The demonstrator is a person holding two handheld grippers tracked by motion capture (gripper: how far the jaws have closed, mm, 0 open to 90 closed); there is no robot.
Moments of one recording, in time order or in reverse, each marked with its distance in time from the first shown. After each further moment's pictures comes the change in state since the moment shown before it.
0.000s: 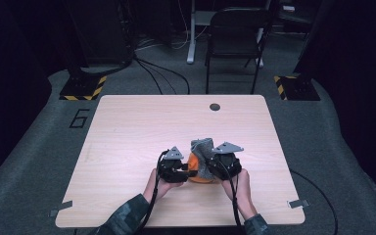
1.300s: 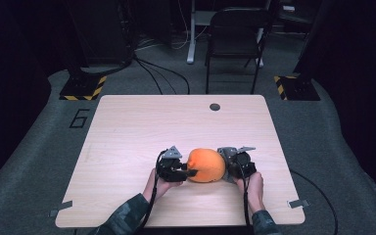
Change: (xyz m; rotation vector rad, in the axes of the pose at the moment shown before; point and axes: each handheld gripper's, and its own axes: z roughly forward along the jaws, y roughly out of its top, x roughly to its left) left arm 0.004 -0.002 0.000 -0.016 -0.027 -0.038; right arm -0.071 -0.057 0.050 0.260 -0.161 0.177
